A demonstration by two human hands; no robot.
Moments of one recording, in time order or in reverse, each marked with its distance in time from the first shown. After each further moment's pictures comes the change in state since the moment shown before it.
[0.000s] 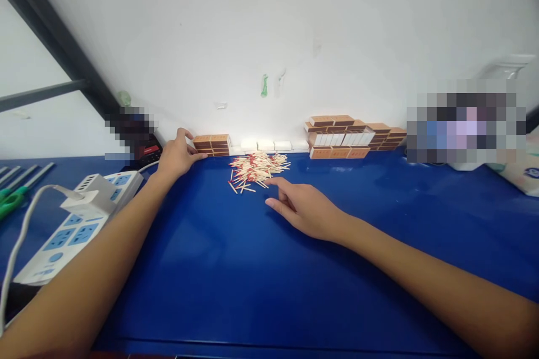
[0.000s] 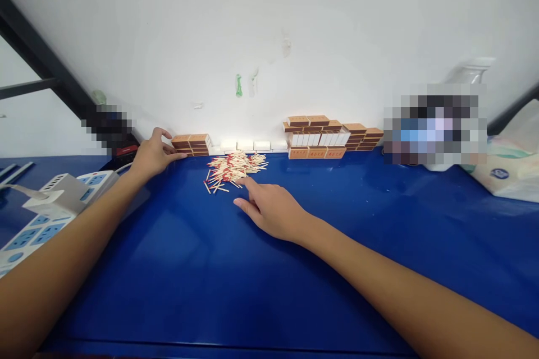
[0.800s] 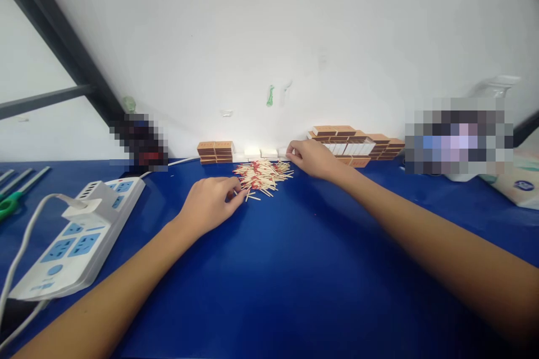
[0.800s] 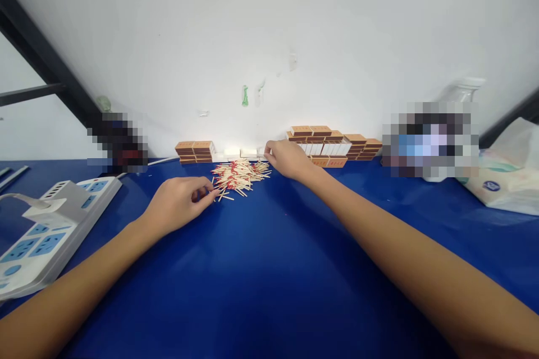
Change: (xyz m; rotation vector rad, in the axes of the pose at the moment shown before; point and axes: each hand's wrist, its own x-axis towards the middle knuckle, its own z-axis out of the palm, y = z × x) left_hand -0.101 0.084 -0.013 0.038 -0.170 0.439; right_hand 0.093 0.067 -0.054 -0.398 0.147 0.187
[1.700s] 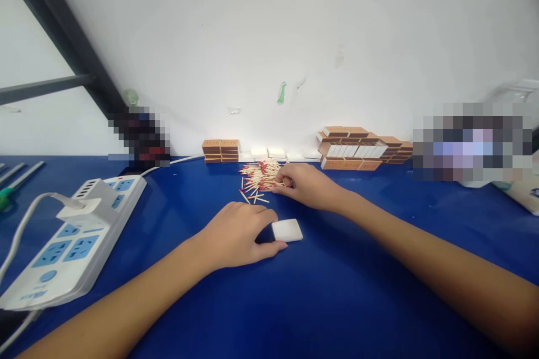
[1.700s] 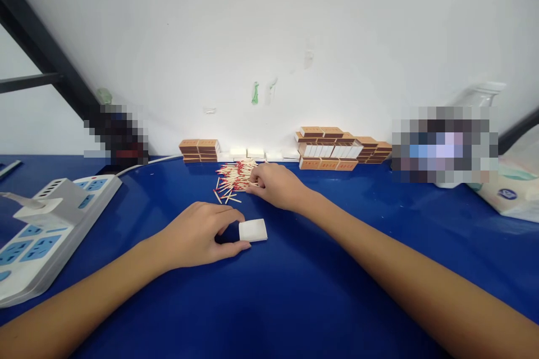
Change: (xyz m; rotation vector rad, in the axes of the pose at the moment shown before) left_hand -0.017 0.035 0.006 -0.172 -0.259 0.263; right_hand -0.032 -0.058 0.014 0.231 -0.160 -0.142
